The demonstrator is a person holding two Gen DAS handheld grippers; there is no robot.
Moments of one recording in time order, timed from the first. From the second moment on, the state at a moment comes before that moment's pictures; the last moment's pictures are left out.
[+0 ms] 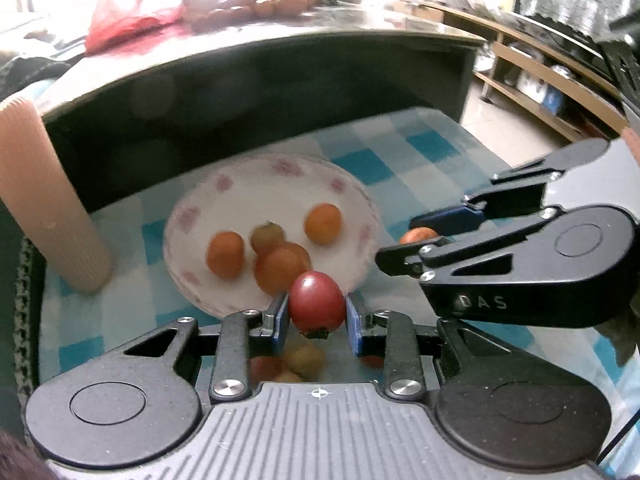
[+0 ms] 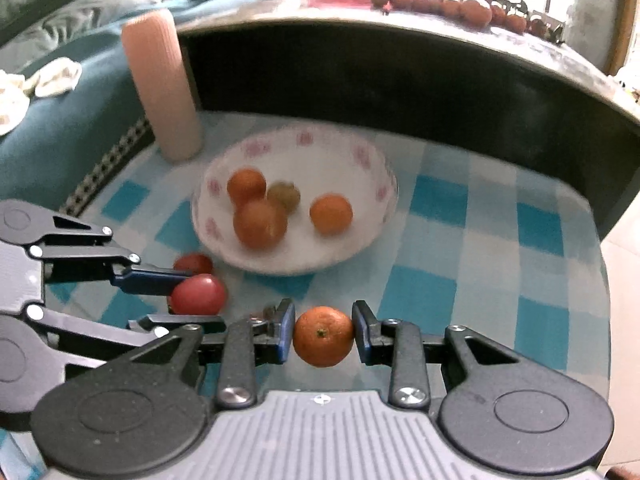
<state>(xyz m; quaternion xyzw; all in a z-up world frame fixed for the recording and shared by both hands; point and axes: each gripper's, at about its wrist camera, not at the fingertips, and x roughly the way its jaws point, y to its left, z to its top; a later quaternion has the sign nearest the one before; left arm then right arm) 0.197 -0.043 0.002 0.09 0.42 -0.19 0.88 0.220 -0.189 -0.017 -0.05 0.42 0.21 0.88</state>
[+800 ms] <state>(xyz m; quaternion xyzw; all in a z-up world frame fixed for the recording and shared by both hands) 0.229 -0.024 -0.010 0.09 0.42 -0.14 0.89 0.281 -0.159 -0.030 -0.04 0.42 0.20 0.89</state>
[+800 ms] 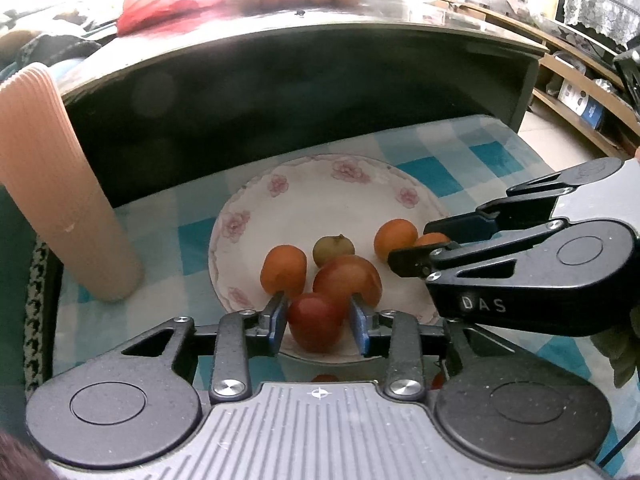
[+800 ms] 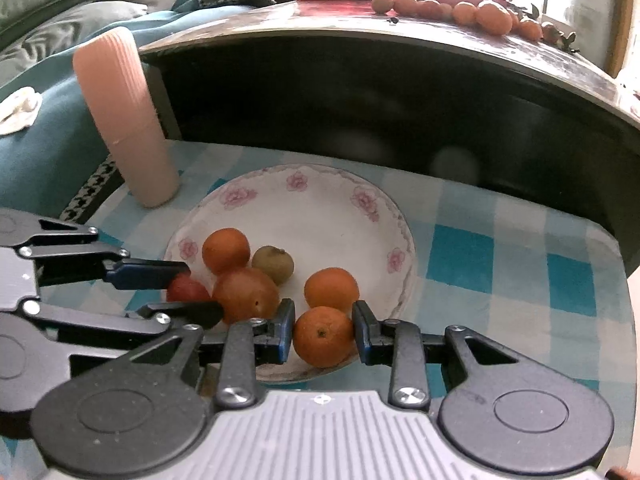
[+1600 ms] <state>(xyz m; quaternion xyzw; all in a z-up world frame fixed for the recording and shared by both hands) 0.221 -0.015 0.007 0.07 0.40 -0.14 0.90 0.285 -0.179 -0.015 0.02 0.39 0.18 0.90</state>
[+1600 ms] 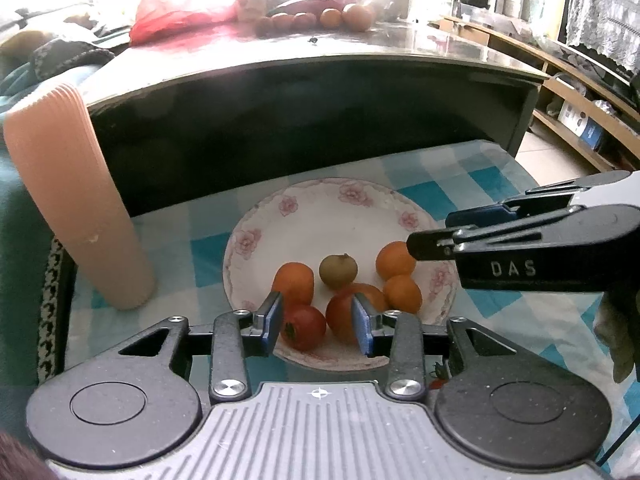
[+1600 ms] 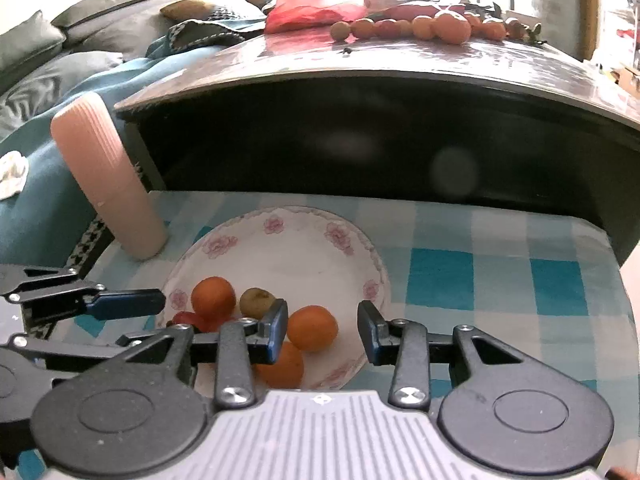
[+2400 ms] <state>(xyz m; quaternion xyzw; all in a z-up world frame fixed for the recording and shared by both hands) 0.164 -0.016 -0.030 0.11 0.46 -0.20 0.86 0.194 -0.166 -0.036 -0.05 0.44 0.19 0.88</state>
